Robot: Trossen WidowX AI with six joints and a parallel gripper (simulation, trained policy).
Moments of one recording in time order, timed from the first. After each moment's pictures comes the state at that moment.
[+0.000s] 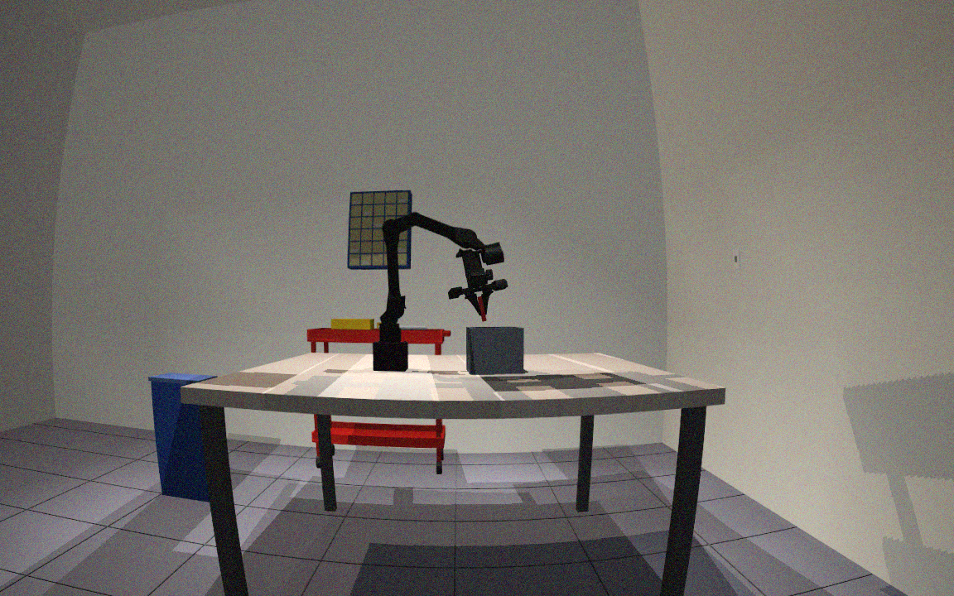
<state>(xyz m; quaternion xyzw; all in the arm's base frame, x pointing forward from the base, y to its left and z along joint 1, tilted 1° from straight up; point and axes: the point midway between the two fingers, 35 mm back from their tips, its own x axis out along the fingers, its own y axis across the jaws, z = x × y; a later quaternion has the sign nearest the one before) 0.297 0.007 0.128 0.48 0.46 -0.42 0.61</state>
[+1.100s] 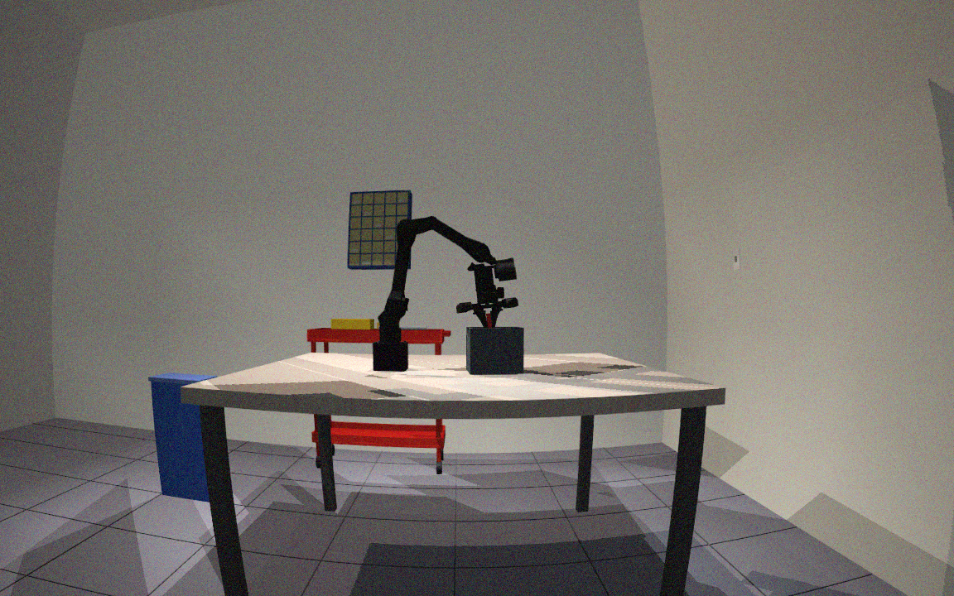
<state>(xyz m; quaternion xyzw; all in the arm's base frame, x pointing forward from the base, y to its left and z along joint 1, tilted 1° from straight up) 0.321 -0.046 0.074 0.47 0.49 -0.44 0.59</state>
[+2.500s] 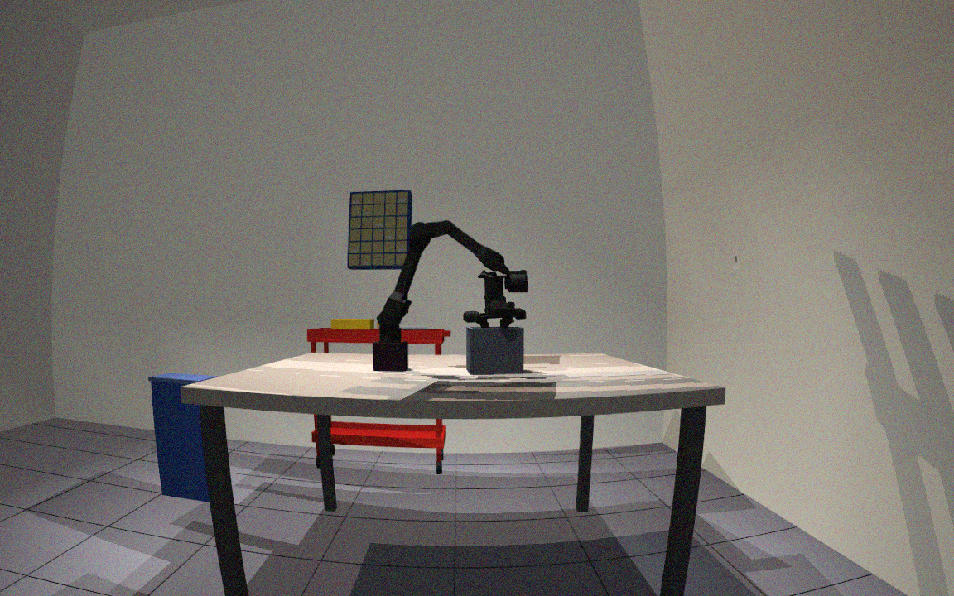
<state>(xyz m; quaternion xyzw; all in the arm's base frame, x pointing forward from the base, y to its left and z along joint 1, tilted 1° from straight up) 0.339 -0.062 0.044 0.49 0.56 -0.39 0.54</state>
